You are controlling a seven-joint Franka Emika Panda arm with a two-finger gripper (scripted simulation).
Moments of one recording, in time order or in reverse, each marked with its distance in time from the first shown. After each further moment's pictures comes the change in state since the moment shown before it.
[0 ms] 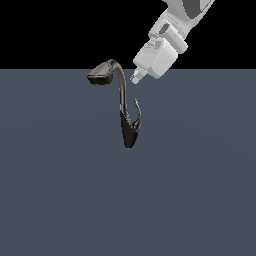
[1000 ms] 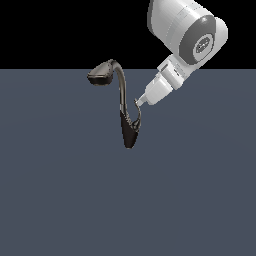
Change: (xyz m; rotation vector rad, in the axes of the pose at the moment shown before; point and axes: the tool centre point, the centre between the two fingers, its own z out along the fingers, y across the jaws) arm 0.072 -0.023 0.048 0.133 -0.119 0.318
